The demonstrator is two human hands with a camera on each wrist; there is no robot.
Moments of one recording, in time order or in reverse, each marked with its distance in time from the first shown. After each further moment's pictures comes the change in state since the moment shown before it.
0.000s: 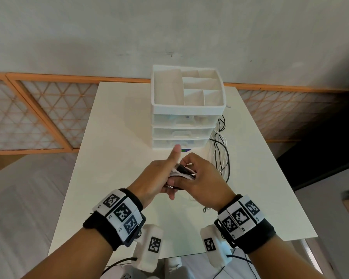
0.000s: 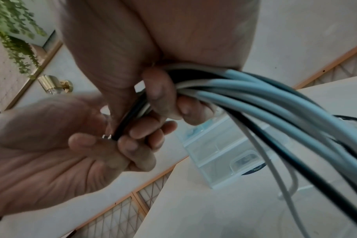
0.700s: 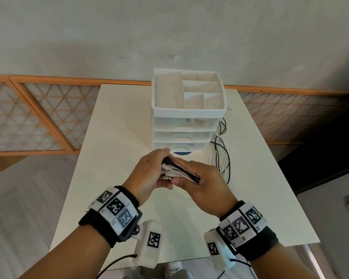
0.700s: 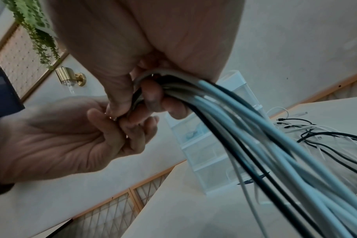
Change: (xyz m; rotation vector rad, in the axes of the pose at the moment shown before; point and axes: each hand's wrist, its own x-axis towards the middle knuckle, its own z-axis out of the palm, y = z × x) left_hand 0.007 0.012 -0.008 -0.214 0.198 0.020; right_hand 0.001 0.011 -0.001 0.024 0.017 -0.352
